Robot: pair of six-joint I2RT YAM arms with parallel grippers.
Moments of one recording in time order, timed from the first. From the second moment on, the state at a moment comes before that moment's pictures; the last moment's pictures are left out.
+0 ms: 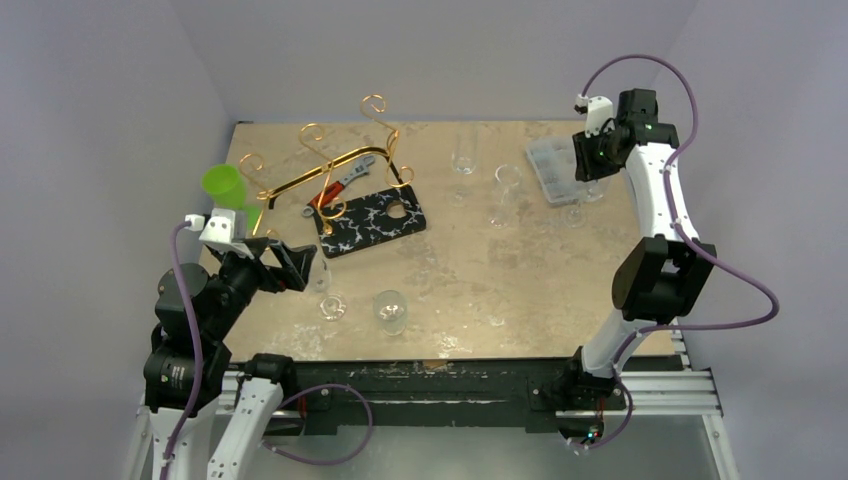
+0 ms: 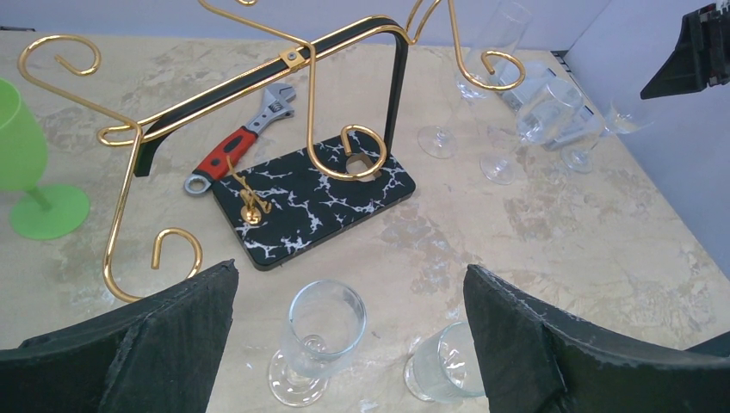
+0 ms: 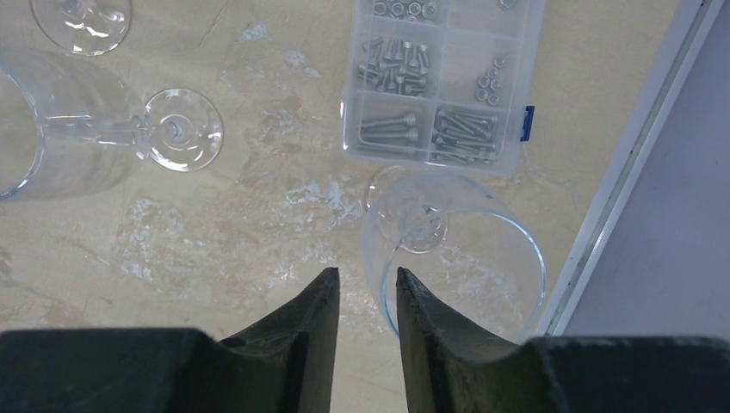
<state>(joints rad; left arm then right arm) -0.11 0.42 0.98 -0.72 0.21 -0.23 -0.14 1.76 1.75 -0.95 -0.22 -0.40</state>
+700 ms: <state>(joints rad) -0.11 0.41 0.98 -0.73 0.23 -0.23 -0.14 1.77 1.74 -0.94 -0.23 -0.38</state>
